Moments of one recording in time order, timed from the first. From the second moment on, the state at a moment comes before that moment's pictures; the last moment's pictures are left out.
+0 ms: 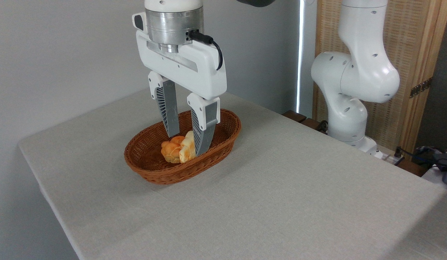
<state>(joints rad) 0.00 -0.08 0.04 -1.75 -0.08 1.75 0.78</state>
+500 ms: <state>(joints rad) 0.00 -0.08 0.04 -1.75 -0.08 1.75 0.78</state>
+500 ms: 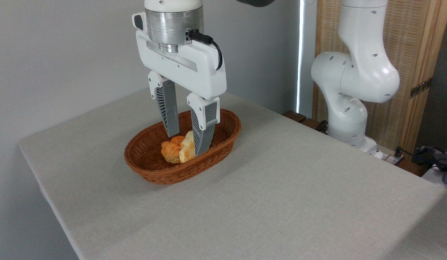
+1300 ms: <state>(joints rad) 0.00 -0.08 0.04 -1.75 -0.08 1.75 0.78</state>
